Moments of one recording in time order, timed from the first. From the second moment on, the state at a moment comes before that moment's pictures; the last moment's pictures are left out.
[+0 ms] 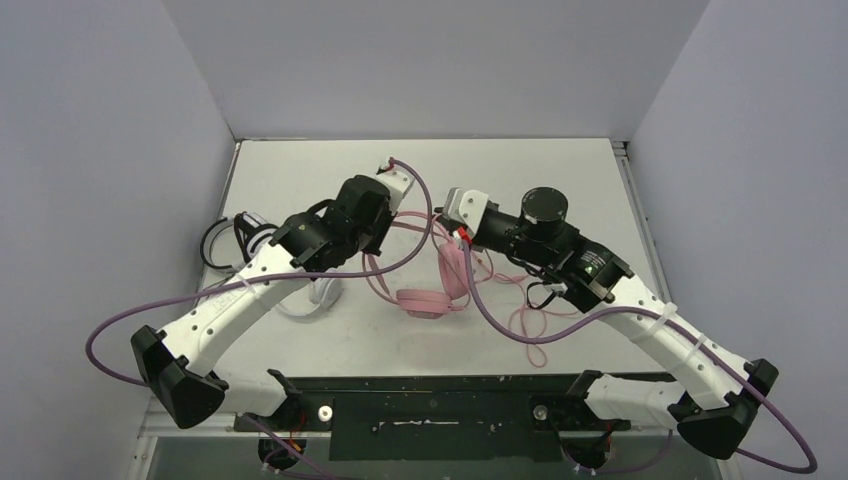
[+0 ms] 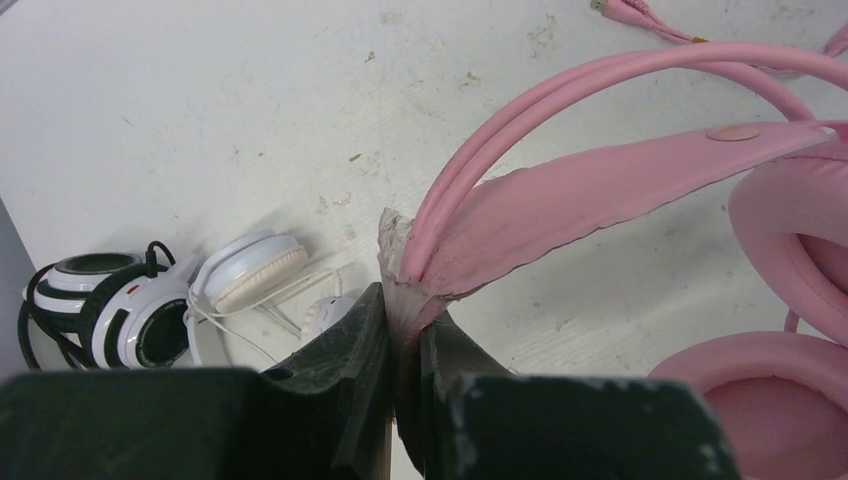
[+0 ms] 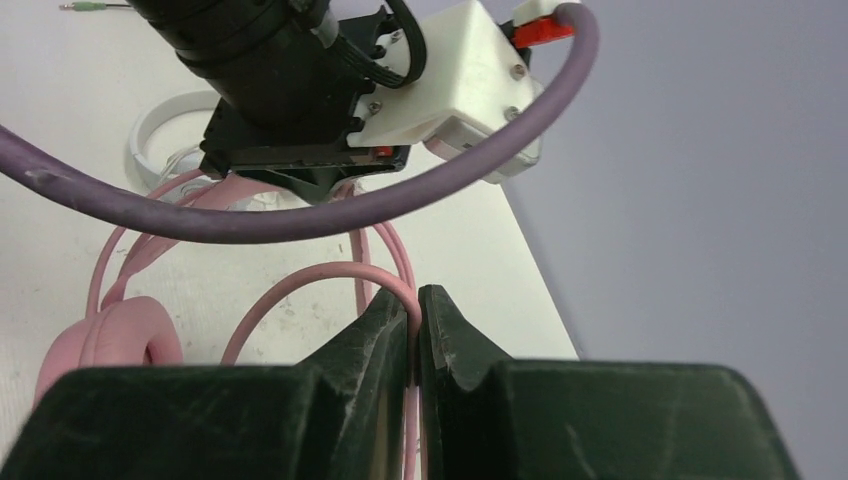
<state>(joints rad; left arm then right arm) -0.76 1.33 1.40 -0.81 -0.34 -0.05 0.80 1.10 1.23 -0.24 -0.30 -0.57</state>
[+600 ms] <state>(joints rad) -0.82 1.12 1.30 -0.68 -0.15 0.03 0.65 1.19 1.20 -0.26 -0.22 -0.50</state>
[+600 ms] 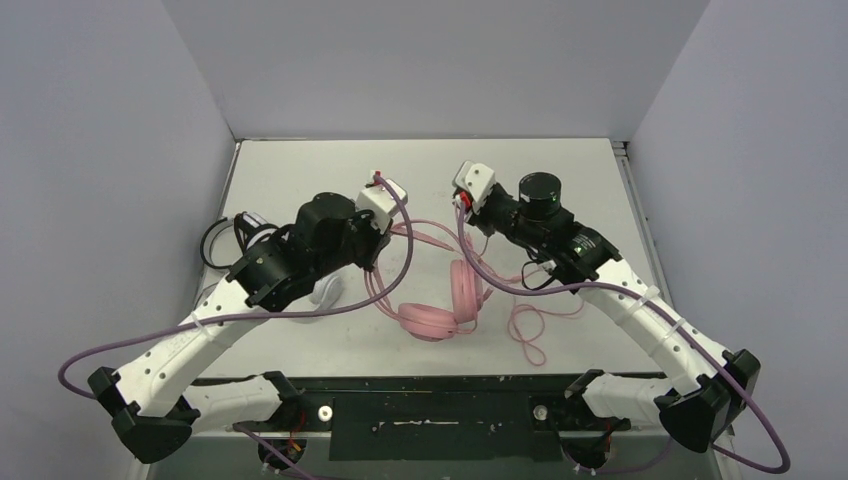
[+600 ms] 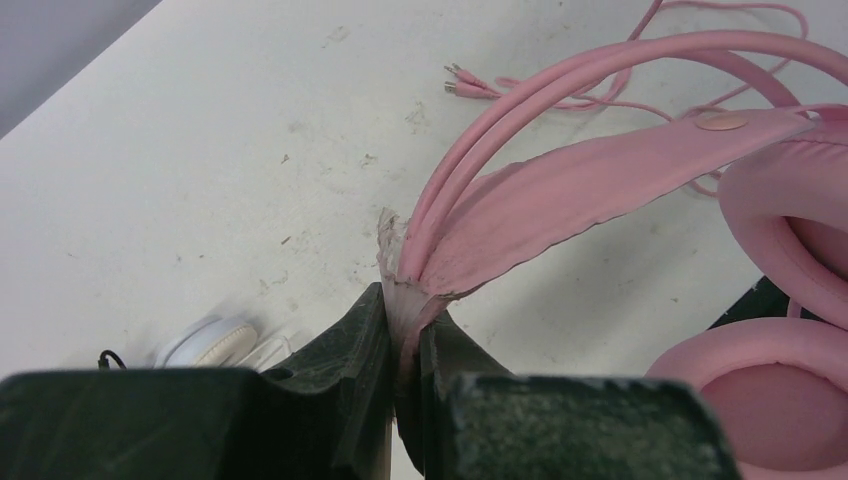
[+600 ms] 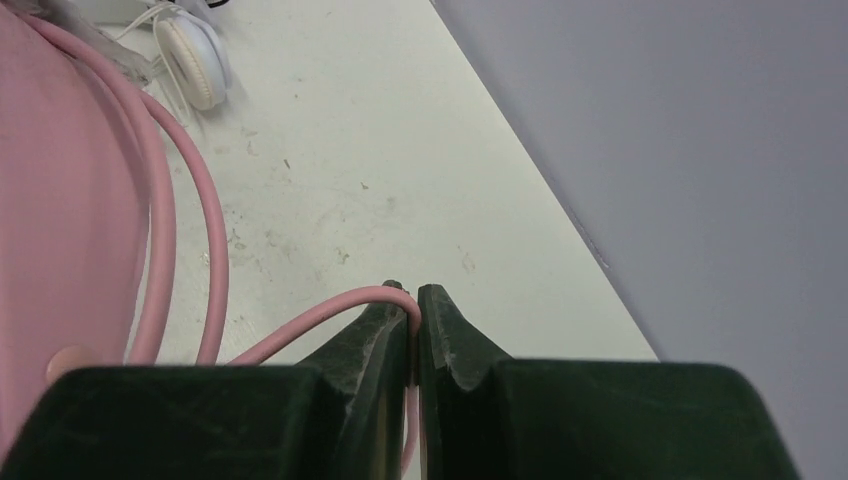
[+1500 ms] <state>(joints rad) -0.82 1.00 1.32 -0.48 0.14 -0.45 0.27 1.19 0.75 0.75 -0.82 0.20</state>
